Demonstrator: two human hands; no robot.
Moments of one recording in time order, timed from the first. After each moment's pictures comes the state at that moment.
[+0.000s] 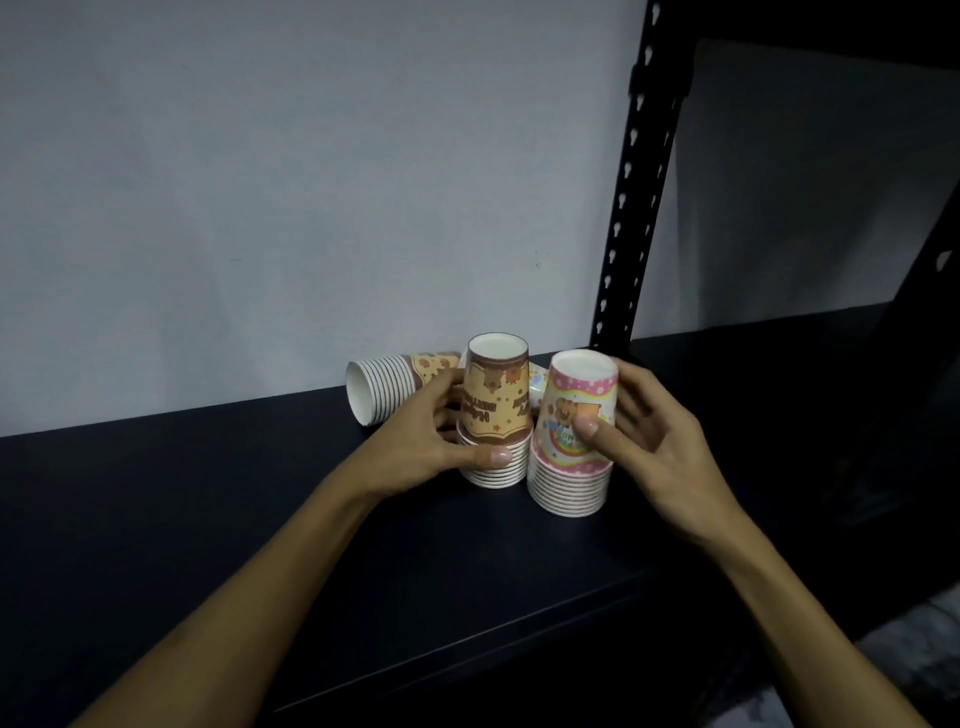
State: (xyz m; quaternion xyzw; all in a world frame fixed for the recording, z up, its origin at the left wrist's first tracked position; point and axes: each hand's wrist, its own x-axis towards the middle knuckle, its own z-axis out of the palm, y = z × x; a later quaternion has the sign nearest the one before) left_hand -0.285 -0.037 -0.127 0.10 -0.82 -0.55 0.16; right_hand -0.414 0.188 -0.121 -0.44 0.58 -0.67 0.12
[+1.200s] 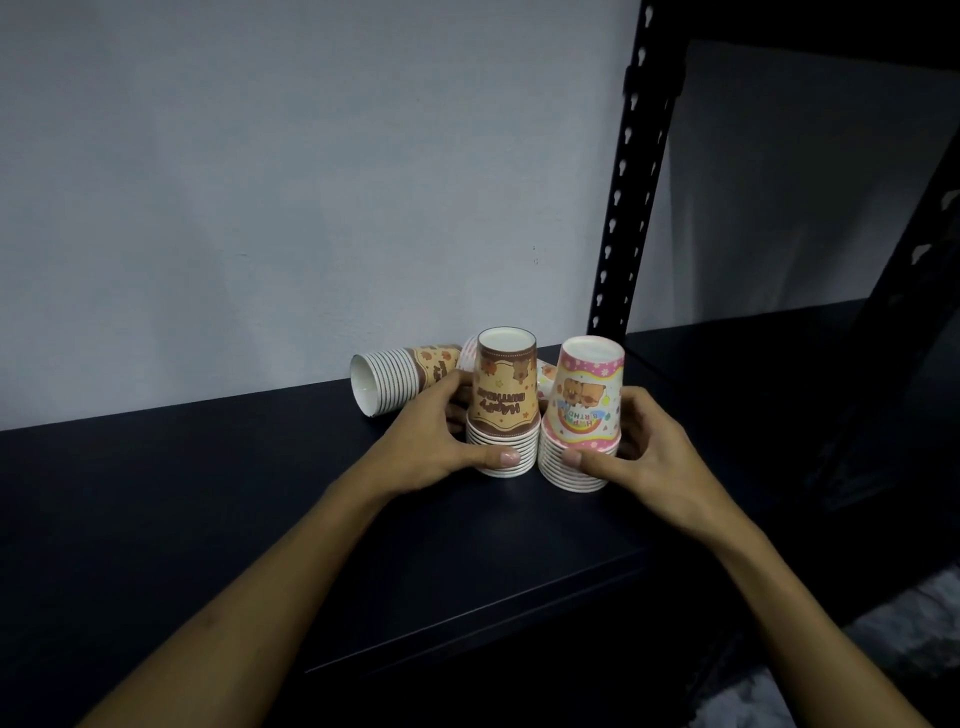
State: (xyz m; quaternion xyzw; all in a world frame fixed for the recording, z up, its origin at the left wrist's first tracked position) left_hand -0.281 -0.022 -0.129 0.11 -0.86 -0.45 0.20; right_hand -0.418 0.202 -0.132 -0.40 0.72 -0.55 0.12
